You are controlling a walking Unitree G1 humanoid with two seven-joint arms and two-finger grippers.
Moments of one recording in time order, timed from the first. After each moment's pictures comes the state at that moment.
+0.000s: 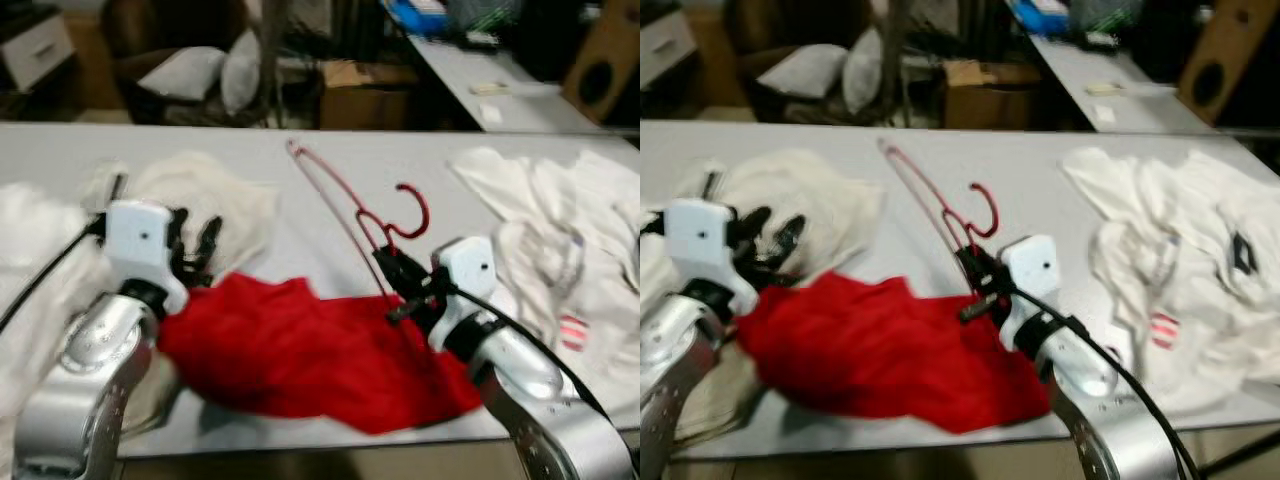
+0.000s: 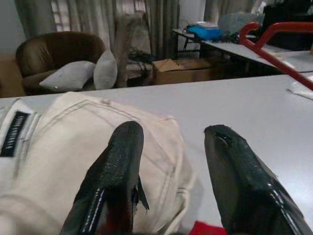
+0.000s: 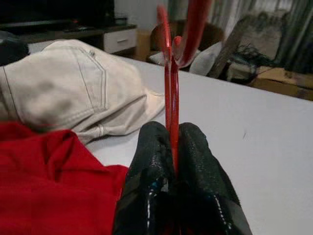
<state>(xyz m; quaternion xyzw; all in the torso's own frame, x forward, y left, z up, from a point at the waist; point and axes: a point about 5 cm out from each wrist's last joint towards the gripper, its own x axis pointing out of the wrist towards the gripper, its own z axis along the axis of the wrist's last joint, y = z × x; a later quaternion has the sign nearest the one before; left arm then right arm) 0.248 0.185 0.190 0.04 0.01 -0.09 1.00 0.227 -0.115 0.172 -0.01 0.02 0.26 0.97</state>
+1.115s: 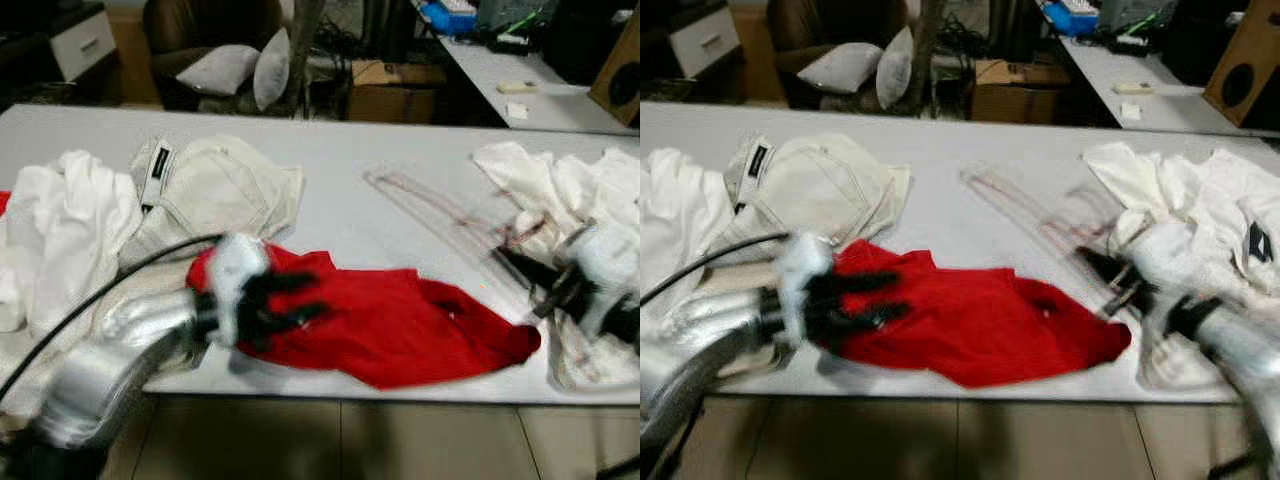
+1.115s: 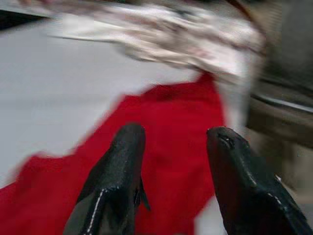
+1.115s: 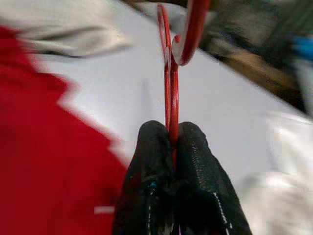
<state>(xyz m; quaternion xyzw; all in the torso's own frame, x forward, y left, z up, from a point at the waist) 0.253 0.124 0.167 0.07 0.10 -0.58 0.80 0.239 -0.256 0.203 -0.19 0.08 0.22 0.95</state>
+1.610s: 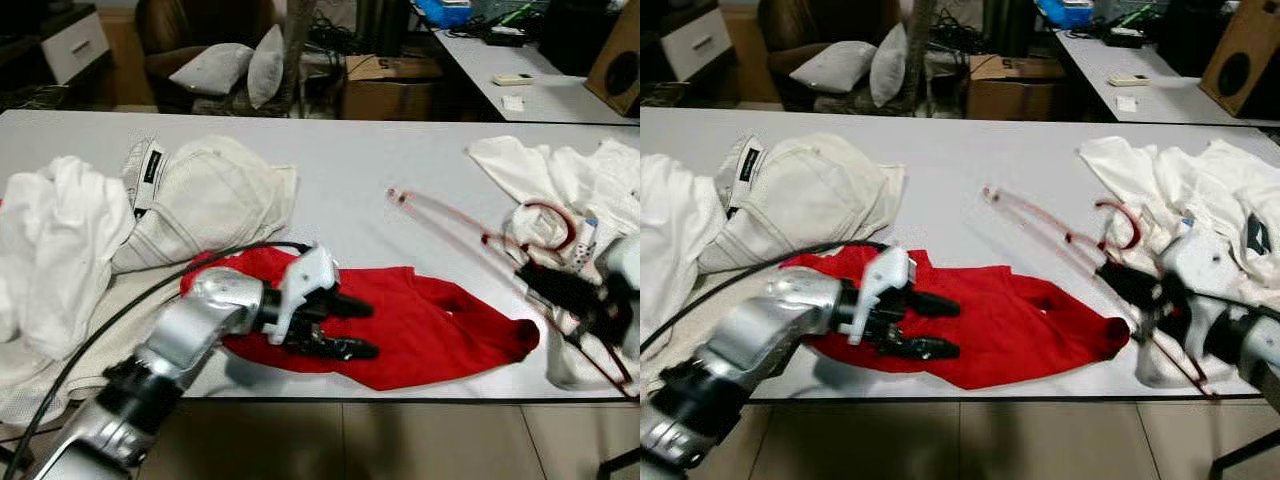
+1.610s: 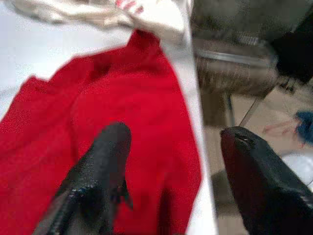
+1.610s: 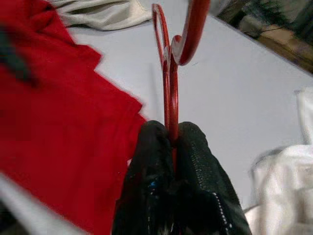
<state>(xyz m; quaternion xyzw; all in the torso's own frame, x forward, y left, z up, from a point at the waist) 0.280 0.082 0.132 0.12 0.16 -0.67 0.71 0.206 -0.260 0.200 -0.18 0.13 0.30 0.93</state>
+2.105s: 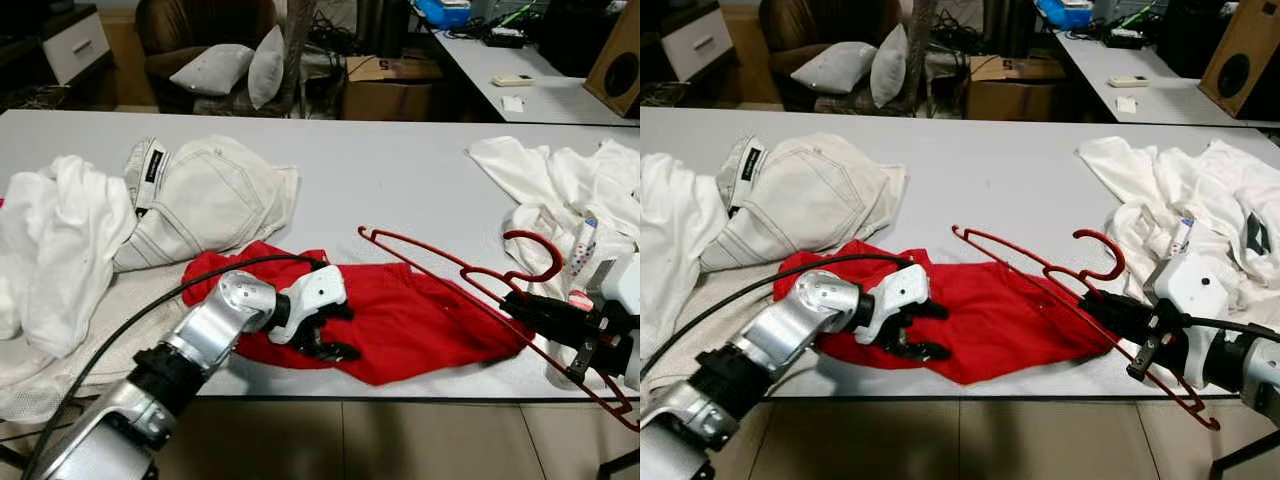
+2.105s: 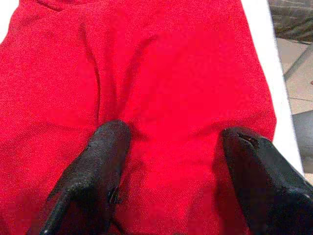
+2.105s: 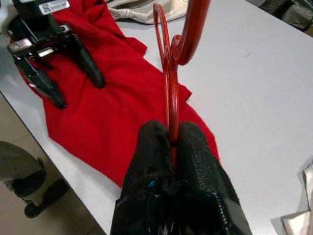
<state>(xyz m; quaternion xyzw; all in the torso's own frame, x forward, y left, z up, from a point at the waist) 0.298 0.079 0.101 0.21 0.21 -0.62 0.72 0.194 -0.253 0.196 -0.16 0.16 0.35 0.91</state>
